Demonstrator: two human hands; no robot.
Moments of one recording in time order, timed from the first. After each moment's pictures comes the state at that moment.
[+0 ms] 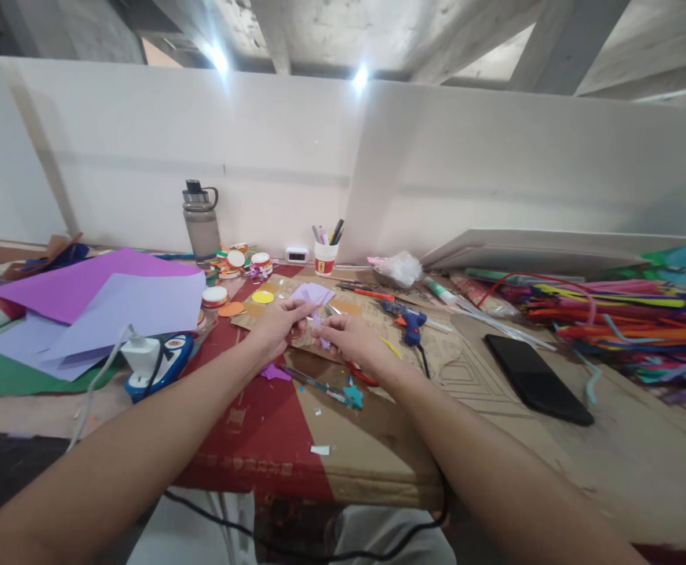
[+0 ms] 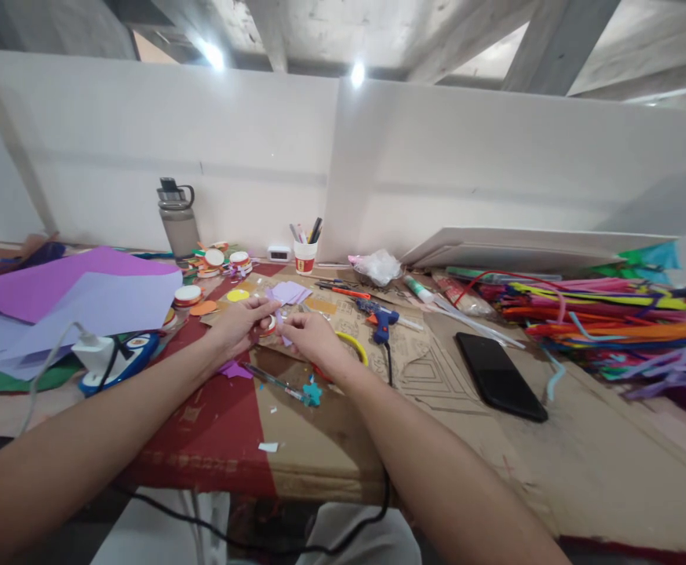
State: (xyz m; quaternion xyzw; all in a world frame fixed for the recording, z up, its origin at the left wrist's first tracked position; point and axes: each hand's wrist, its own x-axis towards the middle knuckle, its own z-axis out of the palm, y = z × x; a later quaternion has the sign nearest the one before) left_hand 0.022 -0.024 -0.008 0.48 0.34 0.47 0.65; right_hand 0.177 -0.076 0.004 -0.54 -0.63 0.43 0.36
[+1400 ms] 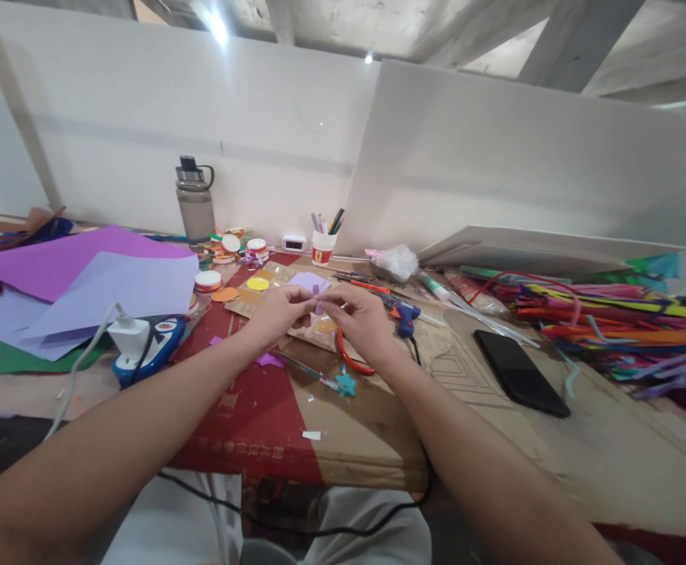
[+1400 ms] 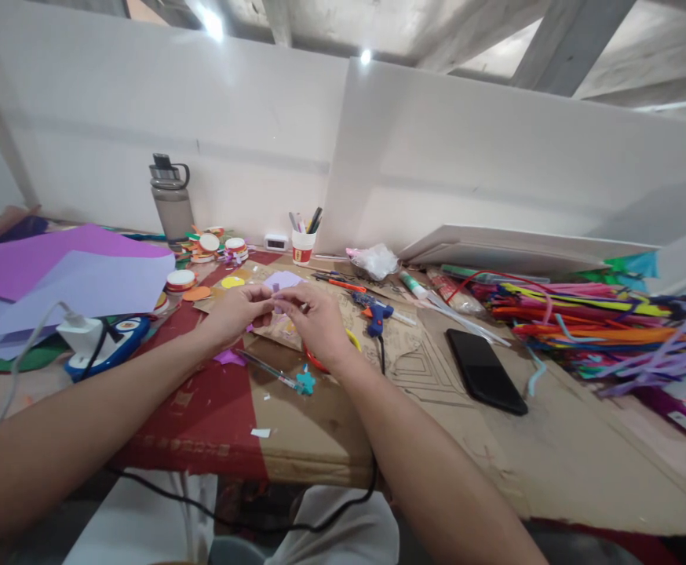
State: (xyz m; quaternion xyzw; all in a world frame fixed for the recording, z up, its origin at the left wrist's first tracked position) left_hand 0.023 -0.040 0.004 0.65 0.37 0.41 0.52; right_hand 0.189 -0.078 0.013 -0.39 -0.74 0.16 0.53
